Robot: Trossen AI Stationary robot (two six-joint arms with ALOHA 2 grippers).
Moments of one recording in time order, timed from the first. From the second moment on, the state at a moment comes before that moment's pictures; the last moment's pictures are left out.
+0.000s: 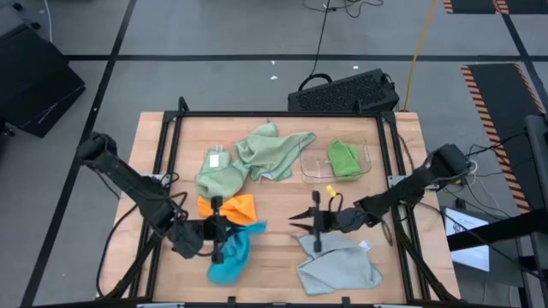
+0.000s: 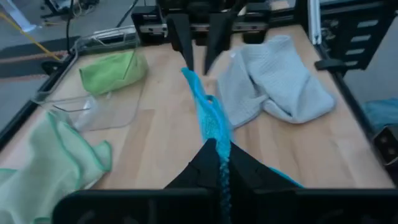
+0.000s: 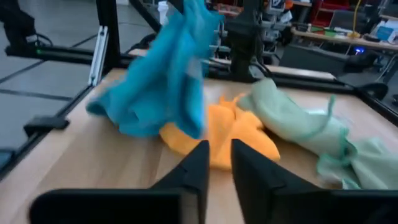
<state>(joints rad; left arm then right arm) -0.70 1.34 0.94 -0.23 -0.71 -0.28 0.47 1.58 0.63 0.72 0.47 0.01</state>
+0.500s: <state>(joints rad) -0.62 1.42 0.94 -0.14 -0.67 -0.28 0.39 1.83 0.90 0.73 0.44 -0.03</state>
